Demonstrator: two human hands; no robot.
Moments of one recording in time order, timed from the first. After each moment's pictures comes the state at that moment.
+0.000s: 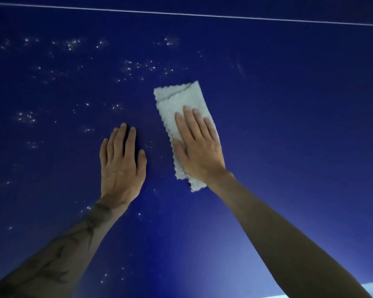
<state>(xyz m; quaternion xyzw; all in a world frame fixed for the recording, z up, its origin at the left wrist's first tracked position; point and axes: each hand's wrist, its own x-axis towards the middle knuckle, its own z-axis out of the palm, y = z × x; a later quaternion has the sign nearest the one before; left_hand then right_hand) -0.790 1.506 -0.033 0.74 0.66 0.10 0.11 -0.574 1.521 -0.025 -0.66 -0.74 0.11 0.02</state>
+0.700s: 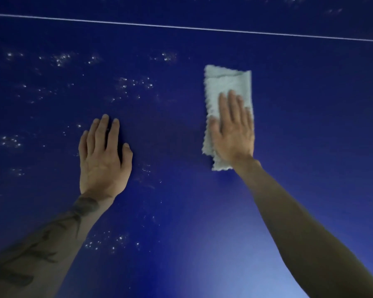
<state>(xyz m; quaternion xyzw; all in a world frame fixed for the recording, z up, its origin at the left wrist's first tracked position) -0.810 1.581 -0.038 0.73 0.67 0.11 0.10 -0.505 1.603 -0.024 -0.77 -0.63 0.11 0.02</state>
